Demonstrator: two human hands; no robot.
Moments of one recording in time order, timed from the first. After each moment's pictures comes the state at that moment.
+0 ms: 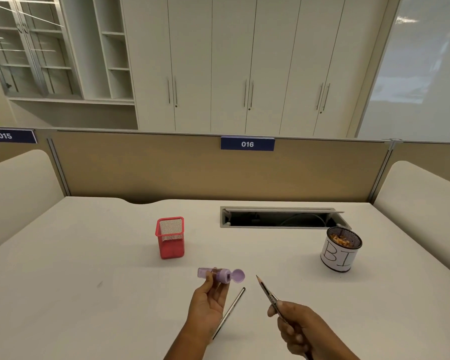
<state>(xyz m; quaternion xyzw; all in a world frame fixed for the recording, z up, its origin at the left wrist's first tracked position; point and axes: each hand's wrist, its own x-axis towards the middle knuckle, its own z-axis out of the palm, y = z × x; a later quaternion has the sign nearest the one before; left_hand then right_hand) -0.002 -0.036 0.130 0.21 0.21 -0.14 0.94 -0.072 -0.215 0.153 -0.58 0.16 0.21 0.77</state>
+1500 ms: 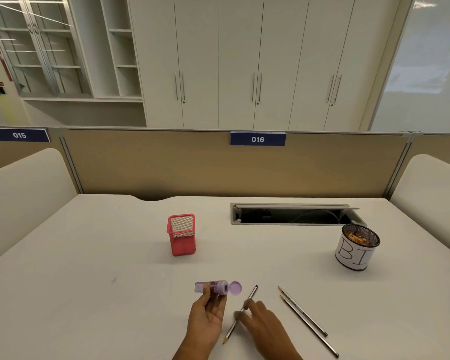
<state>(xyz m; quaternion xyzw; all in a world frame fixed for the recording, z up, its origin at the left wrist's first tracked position) -0.003 -0.010 0.093 0.19 0.26 -0.11 0.94 -0.007 -0.162 0.020 -0.96 -0.24 -0.16 0.04</state>
